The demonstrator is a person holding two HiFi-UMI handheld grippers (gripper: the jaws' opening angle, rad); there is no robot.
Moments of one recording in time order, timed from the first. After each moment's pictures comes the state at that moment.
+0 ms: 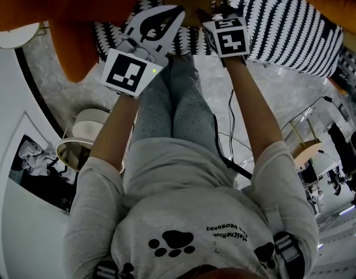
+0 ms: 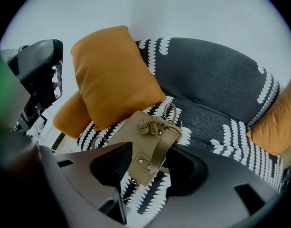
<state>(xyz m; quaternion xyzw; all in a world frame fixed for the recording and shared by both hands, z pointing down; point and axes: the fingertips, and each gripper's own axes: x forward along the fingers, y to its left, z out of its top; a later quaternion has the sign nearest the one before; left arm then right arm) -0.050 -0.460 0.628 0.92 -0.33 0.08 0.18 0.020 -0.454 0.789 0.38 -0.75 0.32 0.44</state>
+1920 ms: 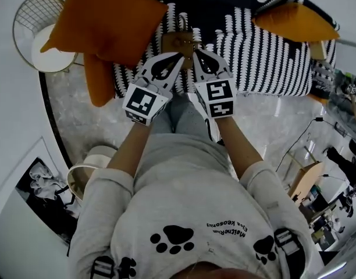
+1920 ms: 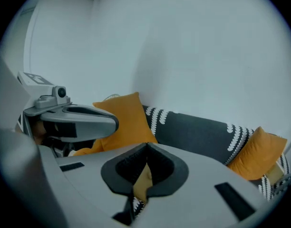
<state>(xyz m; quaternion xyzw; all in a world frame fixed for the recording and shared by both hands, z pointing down) -0.039 -0.423 0.430 0.93 -0.32 0.09 0.17 -0.001 -0.435 0.470 0.46 -0.81 0.18 0.30</state>
